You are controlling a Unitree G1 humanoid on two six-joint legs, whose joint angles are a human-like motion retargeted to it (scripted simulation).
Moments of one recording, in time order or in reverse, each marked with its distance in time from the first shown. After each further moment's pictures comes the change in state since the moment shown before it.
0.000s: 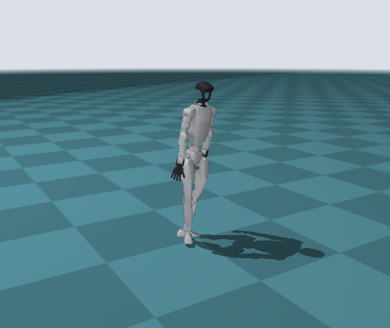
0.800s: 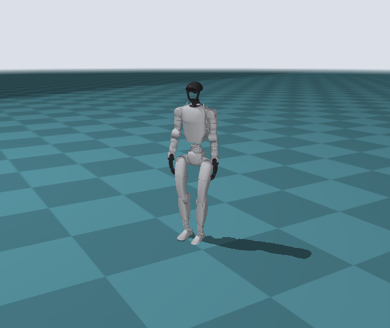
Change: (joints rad) left arm -0.071 -0.092 0.034 -0.054 -0.172 -0.044 0.025; right arm -0.008 0.030 0.026 -0.041 -0.061 -0.003 0.083; waist 0.027 -0.040 -0.016; left_leg -0.251 -0.100 -0.631 0.271 0.039 -0.008; right_leg -0.009 0.179 0.824 -0.116 0.130 -0.078
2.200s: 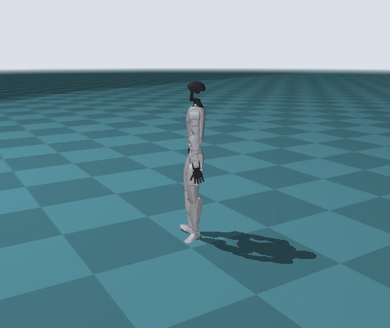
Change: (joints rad) left arm 0.051 0.073 -0.031 0.034 0.182 0.088 -0.085; right arm -0.004 0.020 -0.017 0.064 0.113 0.018 -0.055; waist -0.067 0.028 -0.067; left_leg 0.264 0.121 0.915 -0.308 -0.049 -0.050; right_leg 0.076 -0.164 -0.767 0.000 -0.039 0.130
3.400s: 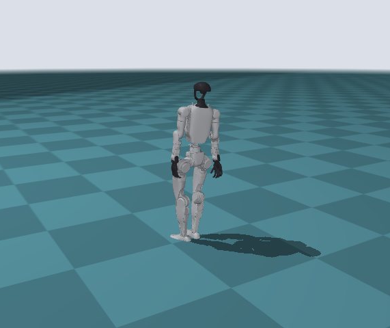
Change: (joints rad) left arm -0.066 -0.065 -0.052 0.004 -0.003 -0.040 0.048; right arm 0.080 -0.020 -0.048 0.164 0.030 0.038 -0.090; waist -0.056 0.024 -0.011; left_leg -0.112 -0.044 -0.660 0.155 0.063 0.014; right_leg 0.011 0.206 0.760 -0.078 0.088 -0.072
